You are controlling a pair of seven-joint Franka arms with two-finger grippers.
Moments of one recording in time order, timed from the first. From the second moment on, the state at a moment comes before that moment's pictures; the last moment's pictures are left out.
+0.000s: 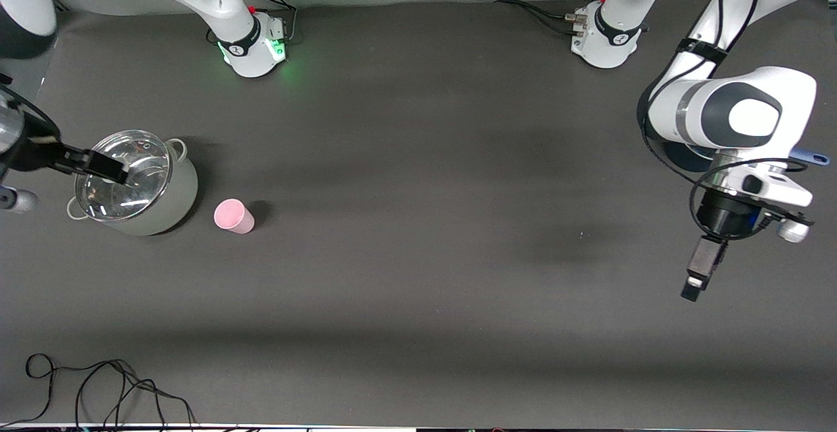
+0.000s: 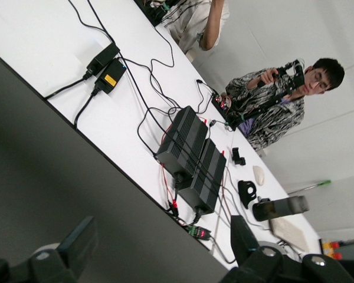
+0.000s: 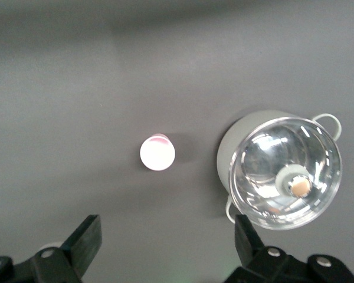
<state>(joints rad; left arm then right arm) 0.67 0.38 -0.97 -1.85 -1.61 3.27 0.81 0.19 0.11 -0.20 -1.45 -0.02 1.47 0.21</state>
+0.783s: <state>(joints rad) 0.68 0.35 -0.87 -1.83 -1.44 2.98 0.31 0.18 0.12 -0.20 -1.42 -0.02 1.40 0.21</state>
